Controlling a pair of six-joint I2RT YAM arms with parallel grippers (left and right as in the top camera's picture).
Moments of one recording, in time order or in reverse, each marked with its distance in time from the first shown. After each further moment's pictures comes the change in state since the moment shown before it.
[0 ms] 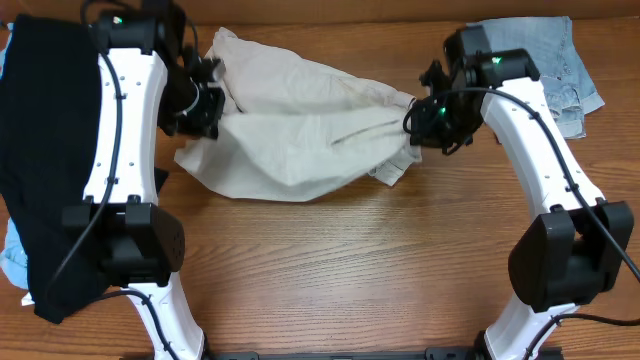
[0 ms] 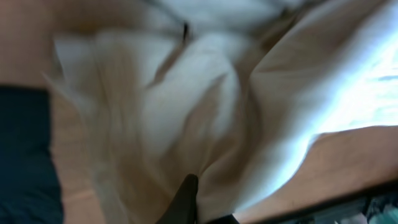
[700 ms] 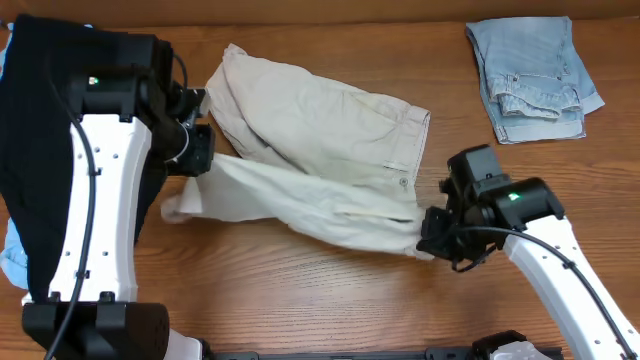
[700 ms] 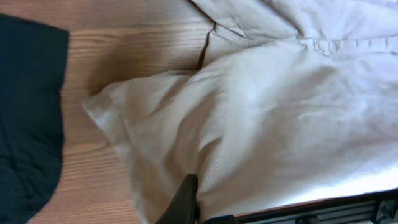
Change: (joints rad) left arm -0.020 -0.400 -0.378 0.132 -0.070 -0.102; right arm 0.118 -0.634 -0.722 0.039 0.023 0.340
